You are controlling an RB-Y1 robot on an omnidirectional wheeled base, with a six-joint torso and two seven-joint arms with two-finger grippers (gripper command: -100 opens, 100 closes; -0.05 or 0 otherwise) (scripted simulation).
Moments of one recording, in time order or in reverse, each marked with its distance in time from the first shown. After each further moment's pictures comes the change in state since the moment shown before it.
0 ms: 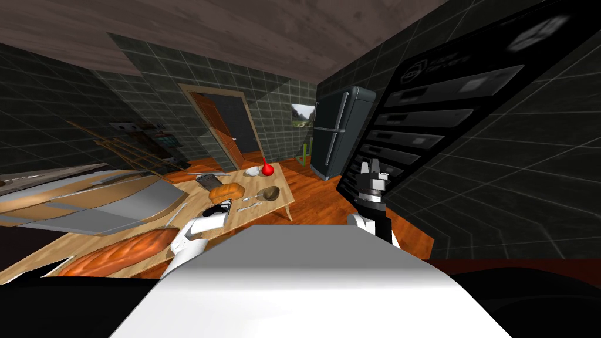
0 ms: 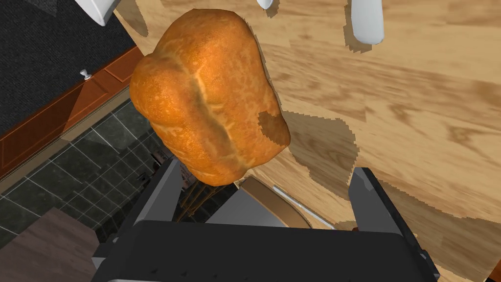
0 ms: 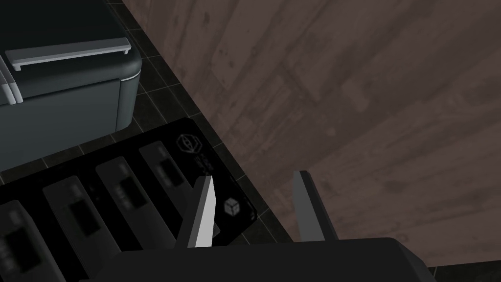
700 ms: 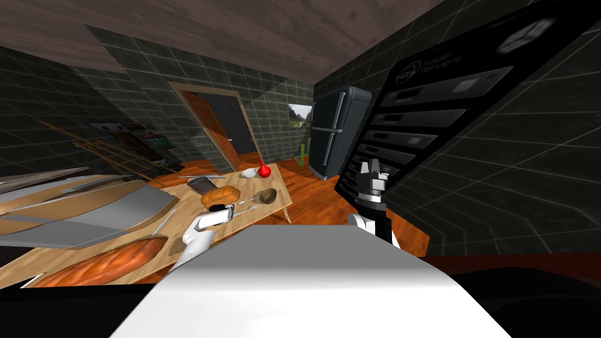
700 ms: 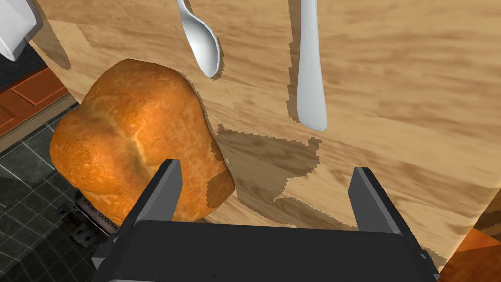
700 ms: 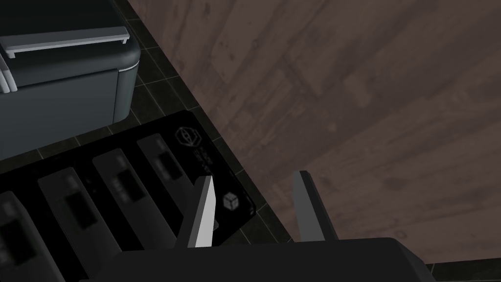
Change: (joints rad) left arm -0.124 -0.003 0.020 0.196 0.047 0.148 0.010; right arm 0.000 0.000 0.000 0.000 0.000 0.000 0.000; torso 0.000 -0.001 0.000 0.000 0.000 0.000
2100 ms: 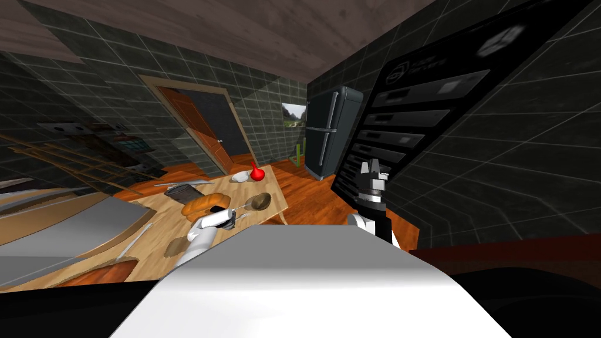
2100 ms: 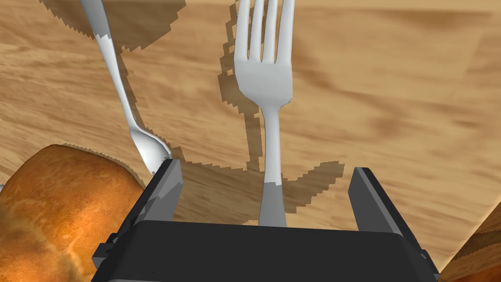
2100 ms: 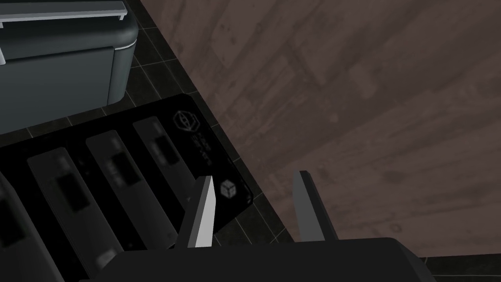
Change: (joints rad) left arm -0.107 0.022 0.032 0.268 0.102 0.096 -0.004; right arm 0.000 0.000 0.000 0.000 0.000 0.000 0.000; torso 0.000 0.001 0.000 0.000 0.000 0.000
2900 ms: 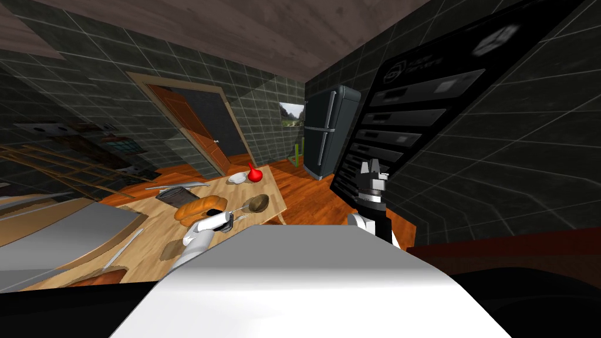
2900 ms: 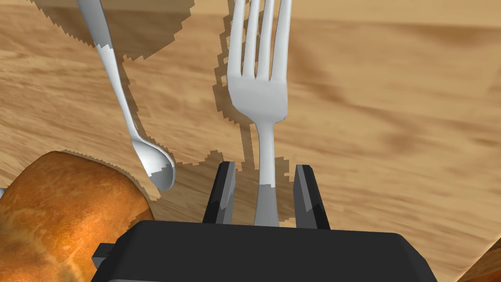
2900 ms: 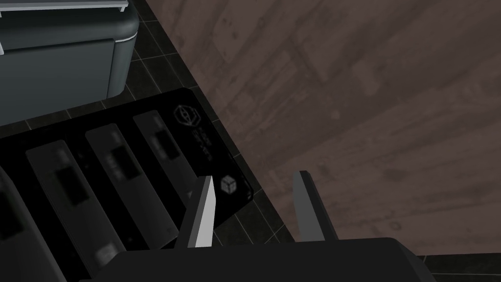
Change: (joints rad) left arm 0.018 0.014 0.008 0.042 0.027 -0.045 -0.009; right arm 0.000 0.000 0.000 0.000 0.000 0.000 0.000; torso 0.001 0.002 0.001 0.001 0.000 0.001
